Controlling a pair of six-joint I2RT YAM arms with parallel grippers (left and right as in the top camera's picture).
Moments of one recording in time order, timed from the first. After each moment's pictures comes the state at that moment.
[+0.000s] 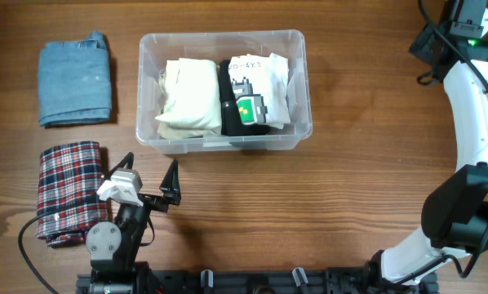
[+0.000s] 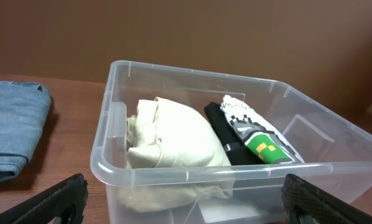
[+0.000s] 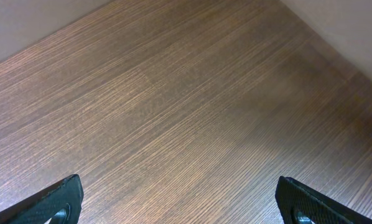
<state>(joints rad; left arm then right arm) 0.01 0.01 0.01 -0.05 0.24 -0.20 -0.19 1.83 1.63 -0.72 0.42 0.34</state>
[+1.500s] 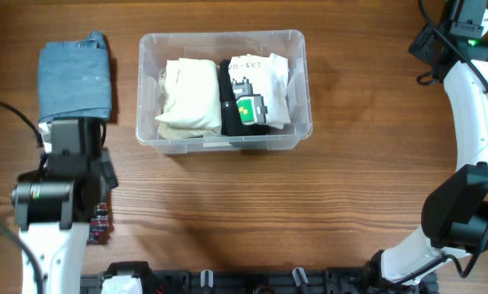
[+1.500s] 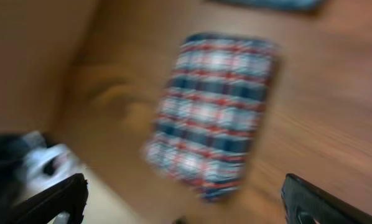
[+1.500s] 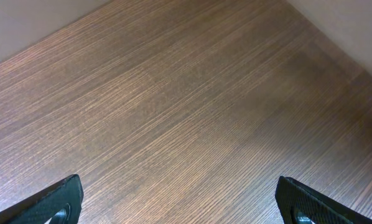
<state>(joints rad) 0.02 1.04 1.14 -1.33 -0.62 -0.25 -0.19 1.83 1.63 -0.72 0.41 0.34</state>
